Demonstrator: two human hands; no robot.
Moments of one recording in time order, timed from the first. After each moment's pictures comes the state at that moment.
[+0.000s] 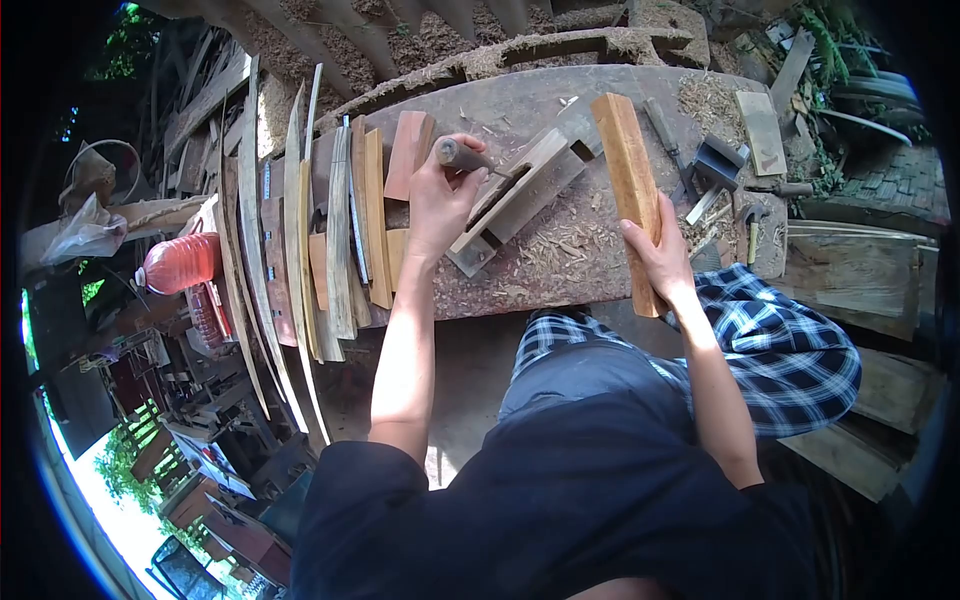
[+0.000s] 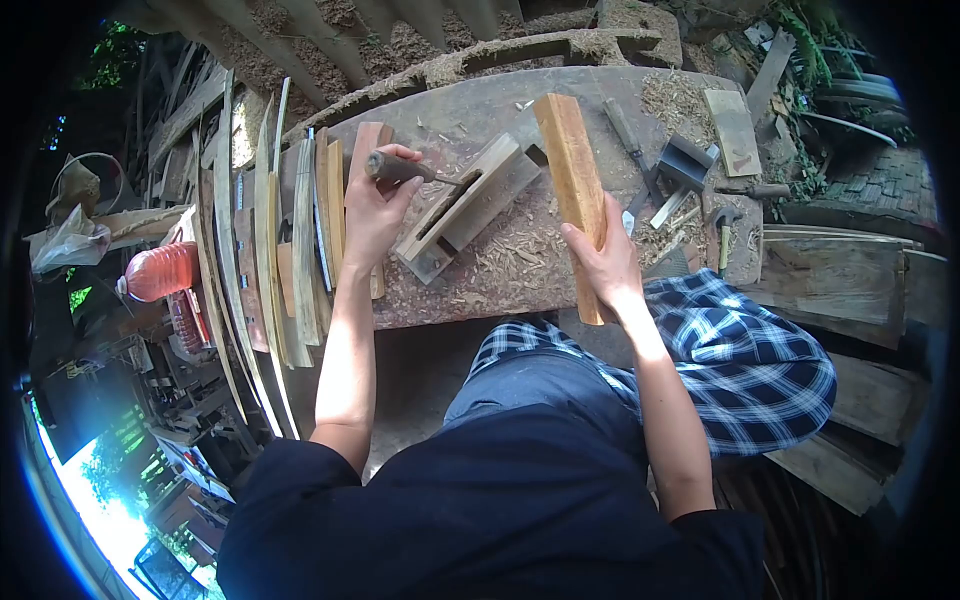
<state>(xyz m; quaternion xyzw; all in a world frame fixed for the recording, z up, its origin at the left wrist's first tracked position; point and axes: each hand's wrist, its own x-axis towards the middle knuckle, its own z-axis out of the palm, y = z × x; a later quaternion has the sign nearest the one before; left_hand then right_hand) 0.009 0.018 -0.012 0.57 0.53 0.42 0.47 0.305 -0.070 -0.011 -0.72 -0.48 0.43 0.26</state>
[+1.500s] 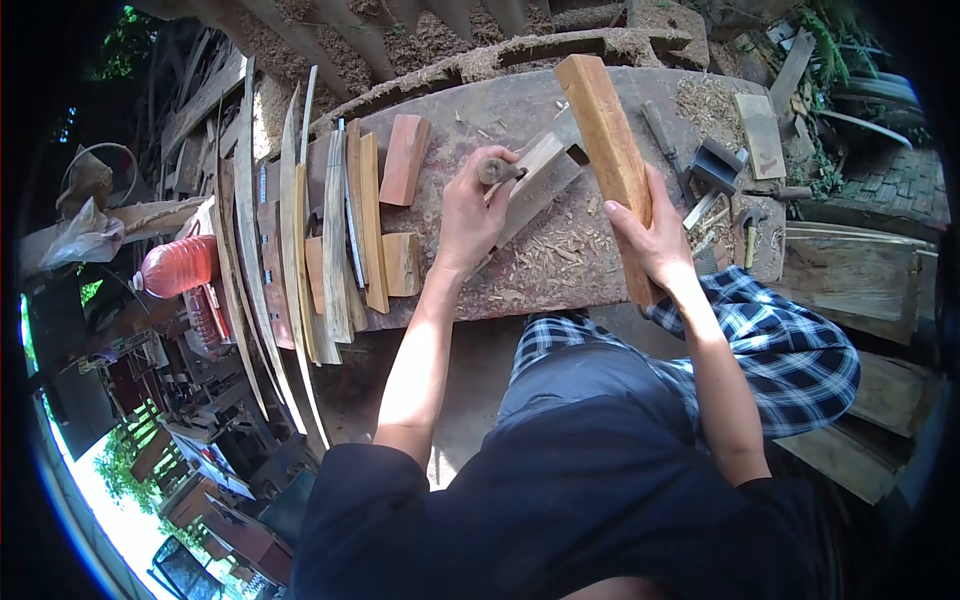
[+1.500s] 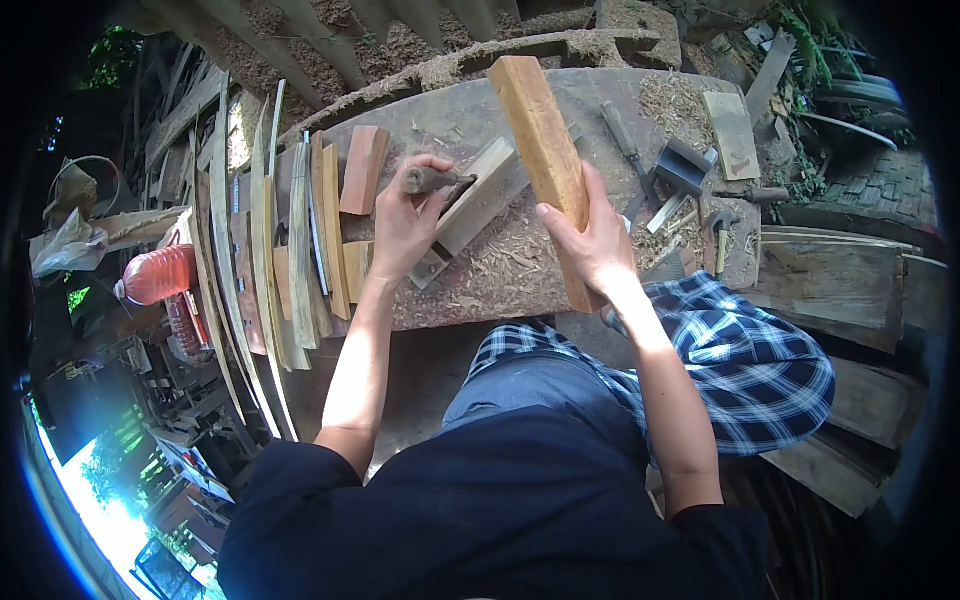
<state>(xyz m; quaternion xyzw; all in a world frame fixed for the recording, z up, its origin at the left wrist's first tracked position) 0.044 0.010 -0.021 0.65 0.51 0.40 0.39 0.297 -0.035 0.007 -0.68 -0.55 0.40 0.26</state>
